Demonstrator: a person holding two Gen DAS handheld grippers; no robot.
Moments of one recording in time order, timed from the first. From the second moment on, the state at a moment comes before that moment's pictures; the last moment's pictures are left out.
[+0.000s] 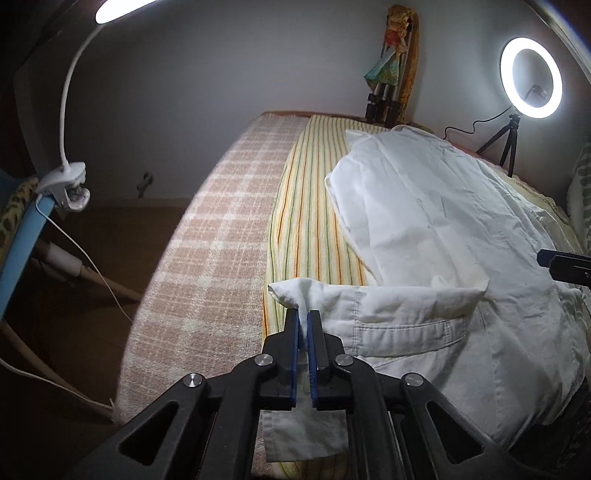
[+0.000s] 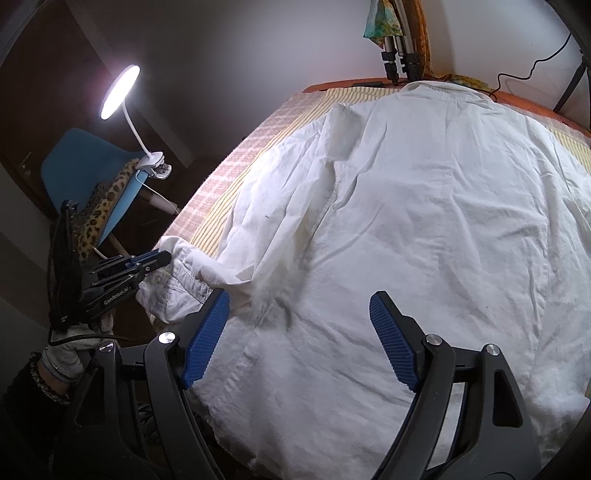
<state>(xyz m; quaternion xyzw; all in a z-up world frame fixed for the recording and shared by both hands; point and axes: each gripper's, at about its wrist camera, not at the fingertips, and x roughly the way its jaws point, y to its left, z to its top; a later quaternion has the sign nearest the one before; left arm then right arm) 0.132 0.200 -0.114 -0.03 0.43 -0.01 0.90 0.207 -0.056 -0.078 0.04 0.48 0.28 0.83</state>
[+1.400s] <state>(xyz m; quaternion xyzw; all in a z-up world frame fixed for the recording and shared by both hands) 0.053 0.150 -0.140 -0.13 0.48 -0.10 0.86 0.358 0.120 -0.091 -0.04 0.54 0.29 0.79</state>
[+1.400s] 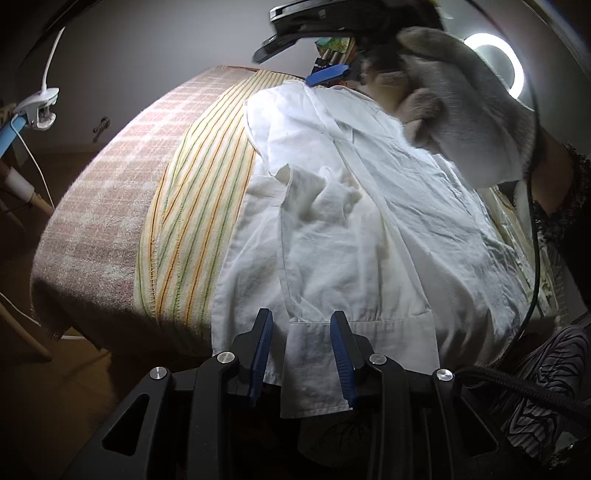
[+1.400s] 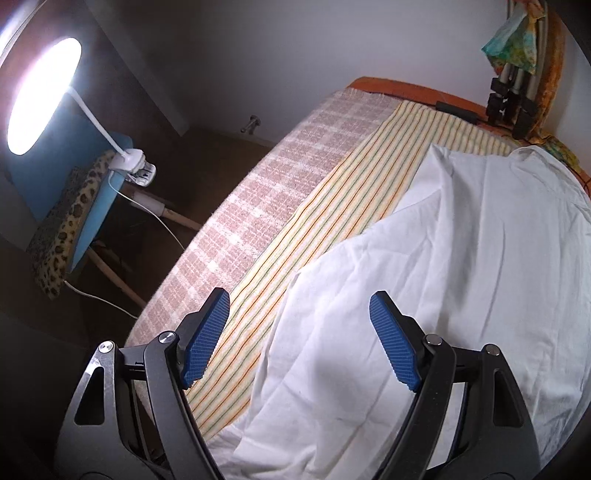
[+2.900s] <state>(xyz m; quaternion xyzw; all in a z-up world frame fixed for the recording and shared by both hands) 0.035 0.186 -0.153 -0.15 0.49 -0.08 0.85 0.391 0.122 -0.125 -0.09 0.55 0.24 0.80</state>
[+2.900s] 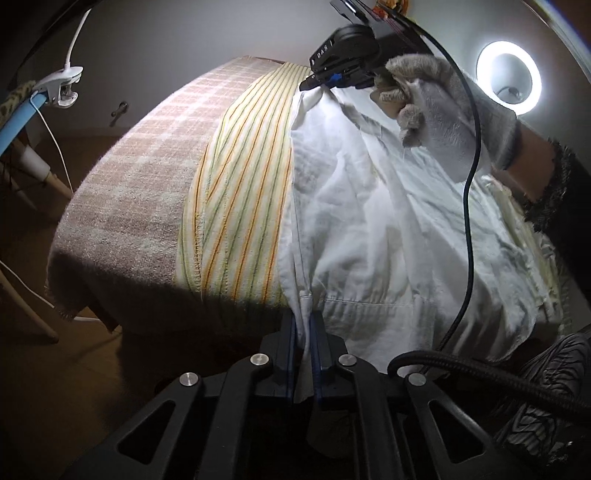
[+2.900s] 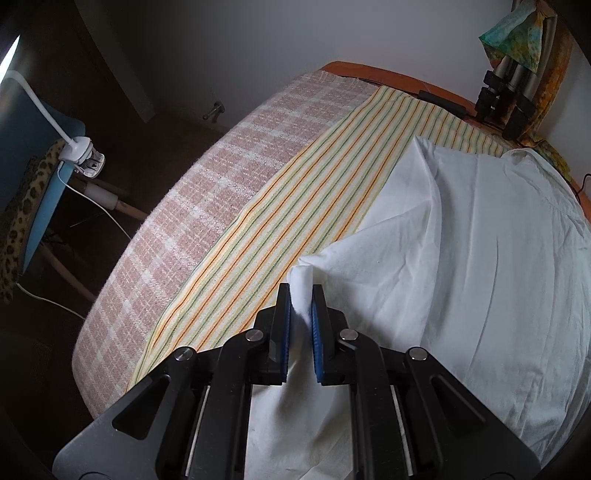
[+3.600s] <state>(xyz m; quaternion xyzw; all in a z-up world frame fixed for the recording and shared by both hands) 0.038 0.067 -0.083 -0.02 0.42 -0.20 0.88 0.382 -0.028 -0.080 0.05 0.51 0.25 0.82</state>
